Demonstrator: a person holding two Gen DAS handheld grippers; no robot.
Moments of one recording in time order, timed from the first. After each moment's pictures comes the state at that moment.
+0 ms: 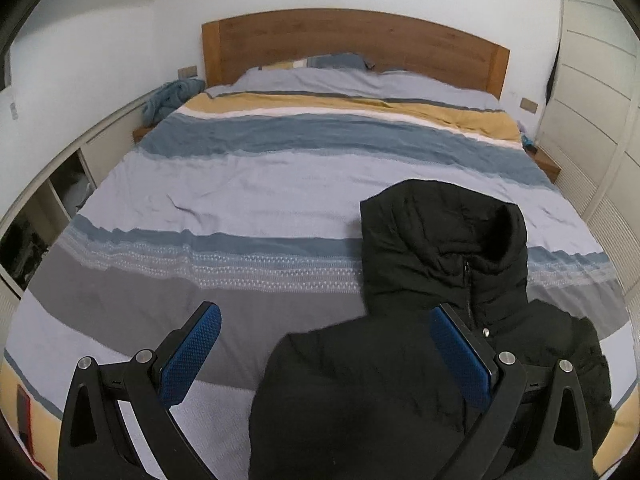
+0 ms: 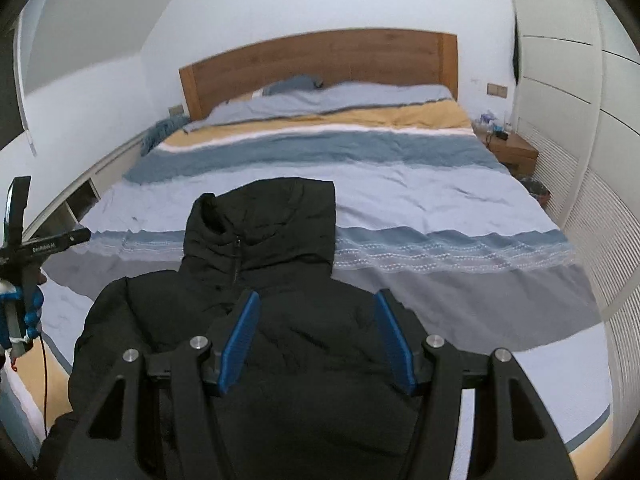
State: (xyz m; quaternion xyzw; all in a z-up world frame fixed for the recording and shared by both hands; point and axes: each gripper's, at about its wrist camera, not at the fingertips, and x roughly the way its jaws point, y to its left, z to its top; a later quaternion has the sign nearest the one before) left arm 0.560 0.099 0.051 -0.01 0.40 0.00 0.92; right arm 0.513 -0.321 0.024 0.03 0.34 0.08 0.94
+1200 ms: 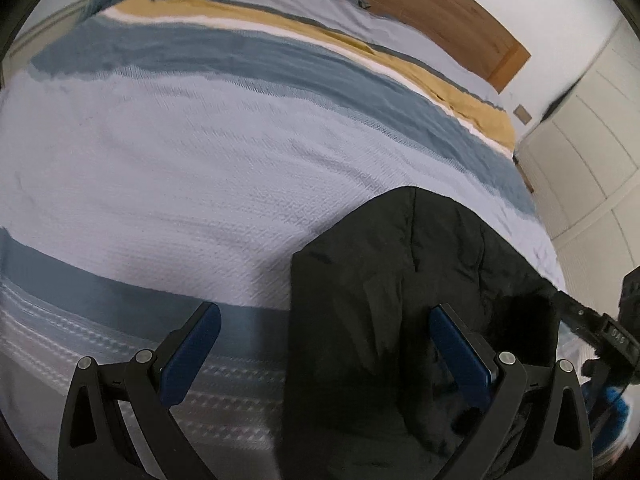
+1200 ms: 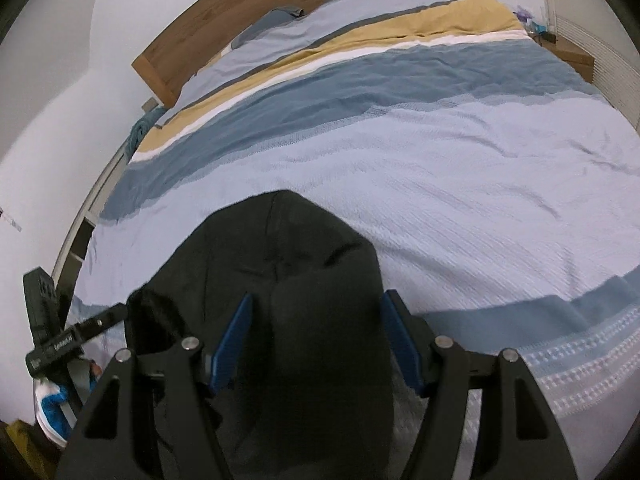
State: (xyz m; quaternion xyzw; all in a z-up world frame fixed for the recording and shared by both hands) left arm 0.800 0.088 -0.081 -0.16 0.48 -0.10 0.85; right arm 0.847 -0.300 -0.085 0.17 0.44 0.12 0.87
